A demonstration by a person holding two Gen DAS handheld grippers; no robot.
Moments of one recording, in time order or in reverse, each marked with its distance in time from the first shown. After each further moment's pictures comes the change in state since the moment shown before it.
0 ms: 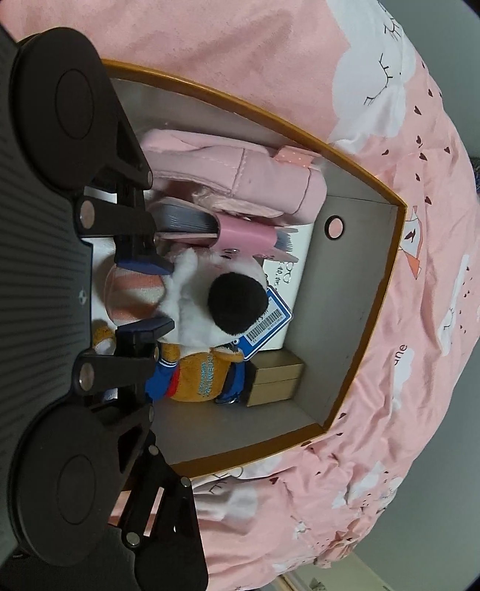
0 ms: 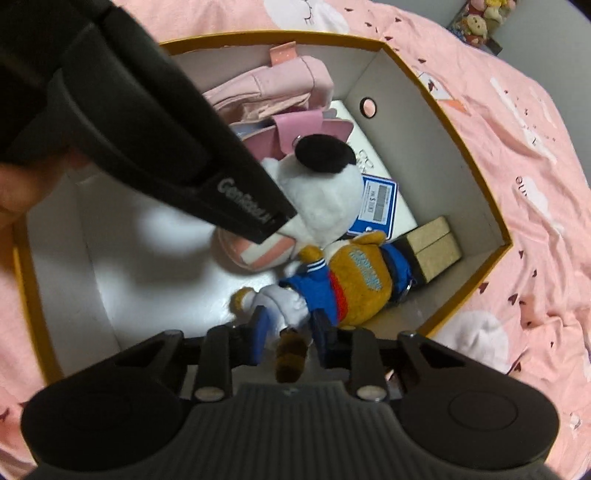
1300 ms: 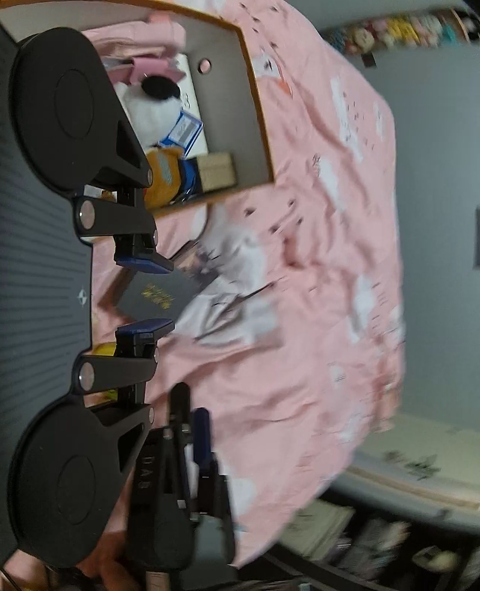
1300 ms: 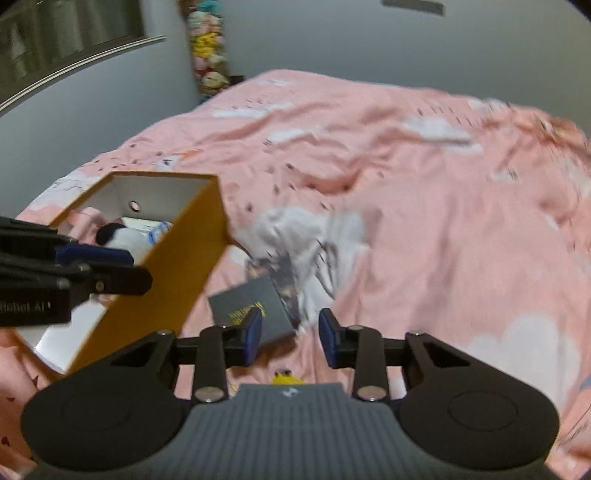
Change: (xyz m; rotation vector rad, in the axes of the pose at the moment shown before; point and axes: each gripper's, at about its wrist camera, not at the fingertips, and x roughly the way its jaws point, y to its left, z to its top) left arm -0.046 -0.165 -0.053 0.543 -0.175 -0.140; right arm -0.099 -0.061 -0.206 0.910 -0.360 -0.199
